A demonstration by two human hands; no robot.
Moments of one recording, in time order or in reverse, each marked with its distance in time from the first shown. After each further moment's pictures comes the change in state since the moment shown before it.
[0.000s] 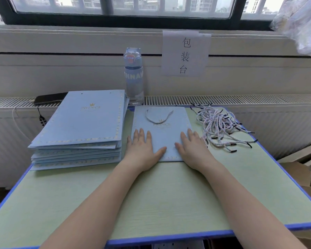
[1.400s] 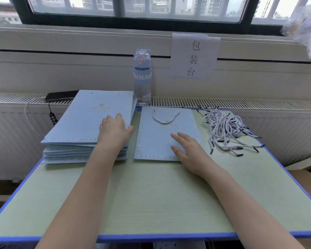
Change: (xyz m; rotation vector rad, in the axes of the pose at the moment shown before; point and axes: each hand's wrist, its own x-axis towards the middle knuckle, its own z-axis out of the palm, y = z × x) left_hand -0.008 -0.059 -0.061 -0.240 0.318 -0.283; right_hand -0.015 -0.014 0.001 0.316 0.055 -0.255
